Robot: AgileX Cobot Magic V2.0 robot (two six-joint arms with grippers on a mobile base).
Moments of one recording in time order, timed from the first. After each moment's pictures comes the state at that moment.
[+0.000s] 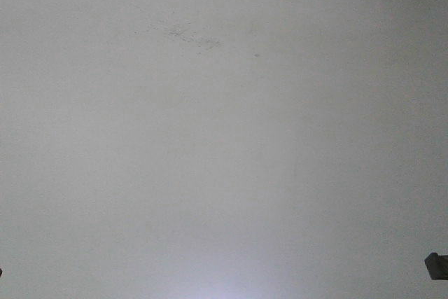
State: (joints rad) left arm -0.04 -0.01 0.03 0.13 0.21 -0.07; right arm -0.02 -0.01 0.03 0.15 0.14 -0.17
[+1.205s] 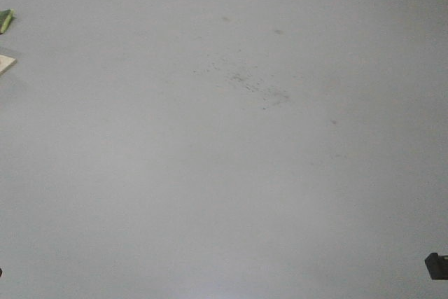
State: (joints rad) left arm -0.04 -0.01 0.03 0.13 0.21 -0.07; right arm -0.02 -0.01 0.03 0.15 0.13 -0.17
